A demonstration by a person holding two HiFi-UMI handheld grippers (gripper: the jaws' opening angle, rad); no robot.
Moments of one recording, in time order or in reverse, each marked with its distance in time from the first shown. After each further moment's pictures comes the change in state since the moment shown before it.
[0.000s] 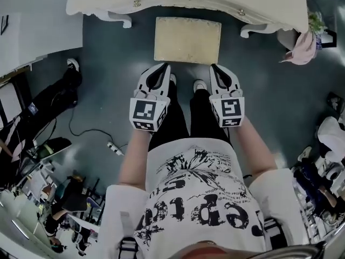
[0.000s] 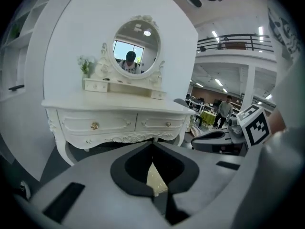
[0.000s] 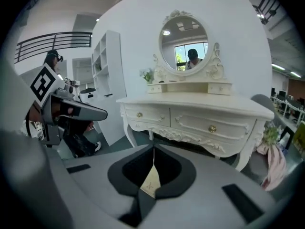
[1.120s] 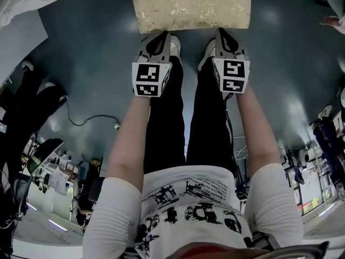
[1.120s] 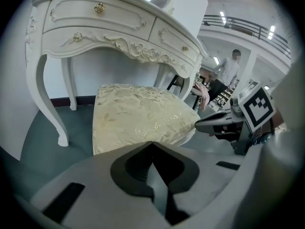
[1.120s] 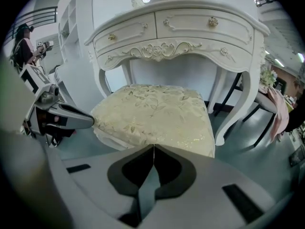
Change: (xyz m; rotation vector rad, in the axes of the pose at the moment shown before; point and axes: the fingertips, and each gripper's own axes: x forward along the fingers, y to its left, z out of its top) left arm 0.164 0.092 -0.317 0.009 0.320 -0.125; right arm 0.185 -0.009 -0.284 0.149 0.306 -0.203
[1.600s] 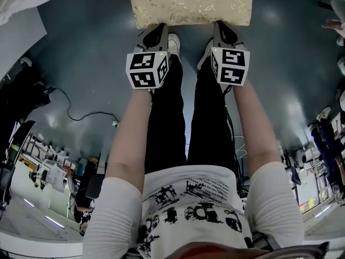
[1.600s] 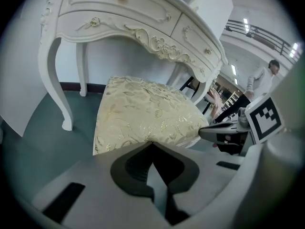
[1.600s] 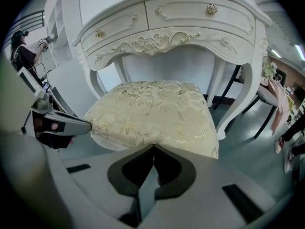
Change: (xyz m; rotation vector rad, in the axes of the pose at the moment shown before) left arm 0.003 0.010 0.011 -0.196 0.048 0.057; right arm 0.007 -0.004 0.016 0.074 0.060 -0.004
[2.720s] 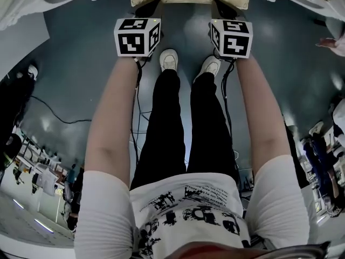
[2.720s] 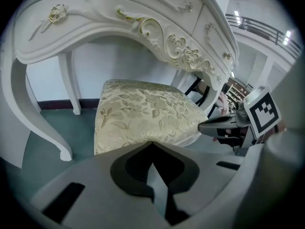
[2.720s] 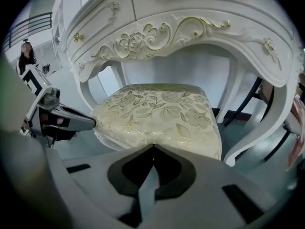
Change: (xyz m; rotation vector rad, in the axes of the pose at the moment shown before) left arm 0.075 0.062 0.114 0.108 -0.010 0.007; right arm 0.094 -0.024 0.116 -0.074 -0.054 0.063
